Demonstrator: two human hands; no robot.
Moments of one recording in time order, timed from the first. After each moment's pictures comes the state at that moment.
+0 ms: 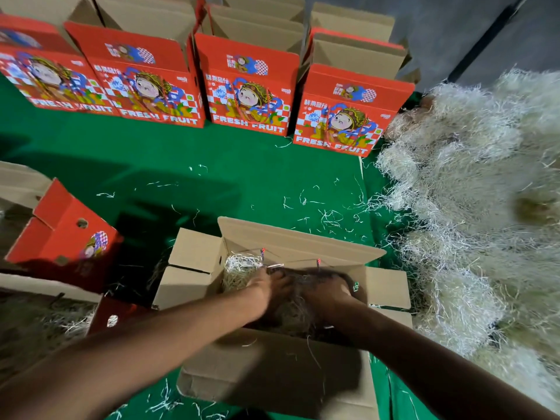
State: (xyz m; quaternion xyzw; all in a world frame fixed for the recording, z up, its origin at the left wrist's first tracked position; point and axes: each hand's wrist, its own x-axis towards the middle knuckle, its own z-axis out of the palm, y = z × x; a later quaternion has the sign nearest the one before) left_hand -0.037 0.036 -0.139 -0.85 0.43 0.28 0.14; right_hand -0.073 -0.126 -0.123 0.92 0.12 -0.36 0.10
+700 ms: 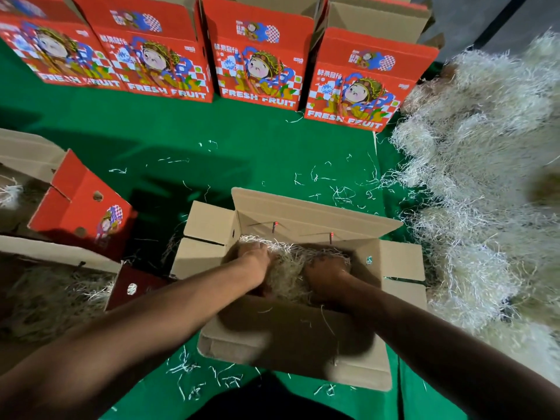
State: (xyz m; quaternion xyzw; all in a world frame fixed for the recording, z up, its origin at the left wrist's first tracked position) left_hand -0.035 0.069 -0.124 -0.87 0.27 0.38 0.17; right_hand -0.073 -0.100 -0.136 0.89 0.15 -0.40 0.16
